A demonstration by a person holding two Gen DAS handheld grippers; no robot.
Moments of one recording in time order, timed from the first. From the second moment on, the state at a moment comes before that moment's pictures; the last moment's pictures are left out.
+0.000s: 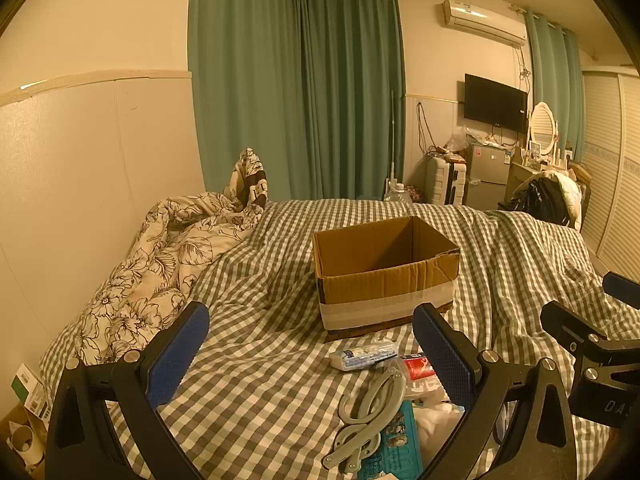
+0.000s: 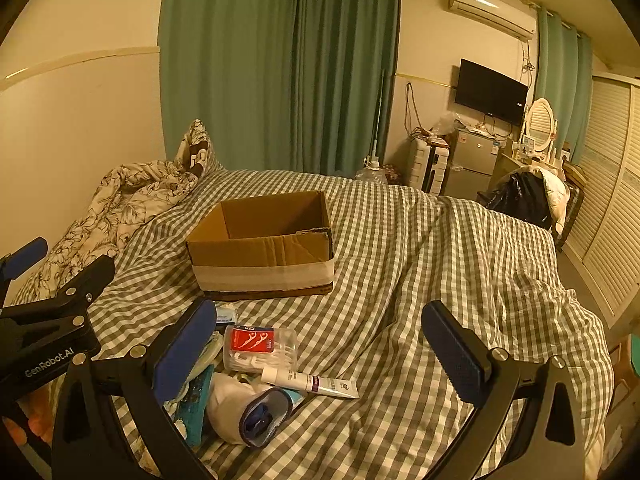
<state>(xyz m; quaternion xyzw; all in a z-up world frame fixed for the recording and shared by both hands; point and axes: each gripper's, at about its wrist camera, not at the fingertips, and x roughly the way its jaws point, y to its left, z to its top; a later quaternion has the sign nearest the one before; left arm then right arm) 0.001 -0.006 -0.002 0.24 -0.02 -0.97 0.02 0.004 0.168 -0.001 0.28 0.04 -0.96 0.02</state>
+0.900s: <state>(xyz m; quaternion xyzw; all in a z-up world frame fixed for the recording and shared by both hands) 0.006 -0.003 -0.001 0.24 -0.02 -0.97 0.02 0.017 0.161 0.007 0.28 0.04 -0.96 0.03</state>
